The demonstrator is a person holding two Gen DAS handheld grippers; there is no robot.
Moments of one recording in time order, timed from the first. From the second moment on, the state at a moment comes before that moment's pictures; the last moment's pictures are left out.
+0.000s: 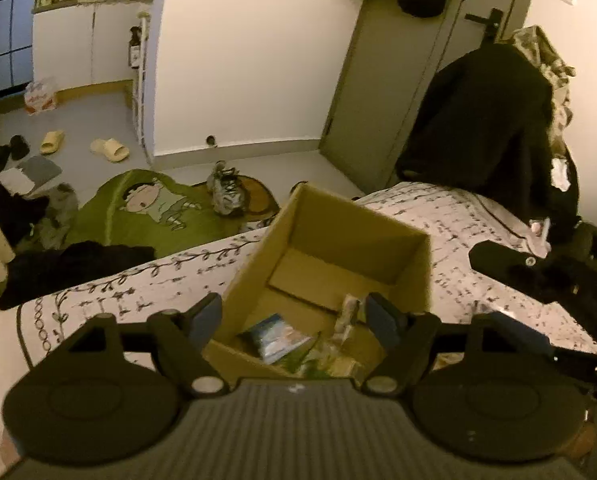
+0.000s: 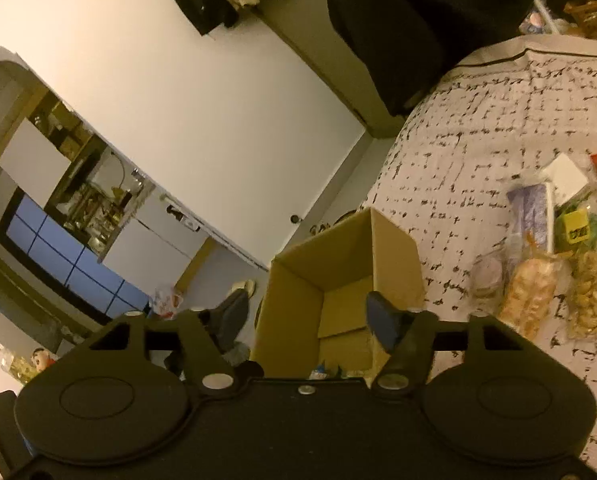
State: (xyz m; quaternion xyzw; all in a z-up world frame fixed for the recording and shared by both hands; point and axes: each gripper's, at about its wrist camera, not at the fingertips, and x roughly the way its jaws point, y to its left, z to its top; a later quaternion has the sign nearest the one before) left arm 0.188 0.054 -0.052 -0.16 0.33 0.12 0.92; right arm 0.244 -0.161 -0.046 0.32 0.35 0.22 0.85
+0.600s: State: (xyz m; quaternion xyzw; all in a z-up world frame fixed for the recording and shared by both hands) left arm 0.188 0.024 -0.027 -0.15 0.33 0.11 0.93; right arm 0.235 -0.213 -0.037 0.31 0.39 0.14 0.86
